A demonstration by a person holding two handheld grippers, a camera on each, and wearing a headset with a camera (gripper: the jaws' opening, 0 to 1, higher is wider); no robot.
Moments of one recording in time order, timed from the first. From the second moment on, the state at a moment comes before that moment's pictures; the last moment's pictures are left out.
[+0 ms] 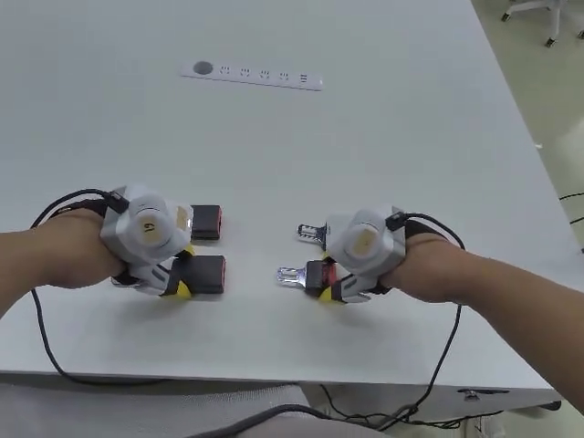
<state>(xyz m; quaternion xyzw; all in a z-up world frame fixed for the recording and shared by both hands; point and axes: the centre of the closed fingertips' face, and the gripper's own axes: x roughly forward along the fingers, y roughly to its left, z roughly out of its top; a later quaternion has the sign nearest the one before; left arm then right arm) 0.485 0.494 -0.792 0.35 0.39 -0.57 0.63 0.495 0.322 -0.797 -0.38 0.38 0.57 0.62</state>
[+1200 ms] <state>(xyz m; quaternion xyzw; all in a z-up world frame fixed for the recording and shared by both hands) 0.483 0.493 -0.789 0.34 0.39 -0.57 0.64 0.494 0.337 -0.798 -0.36 0.38 0.56 0.64</state>
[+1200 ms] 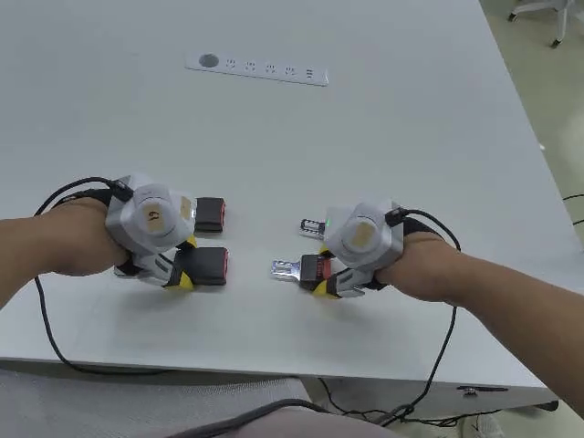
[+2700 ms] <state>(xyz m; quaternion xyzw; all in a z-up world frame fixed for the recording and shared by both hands) 0.489 0.496 -0.795 0.35 0.39 -0.58 0.62 0.490 0.416 -0.798 -0.34 0.33 0.60 0.65</state>
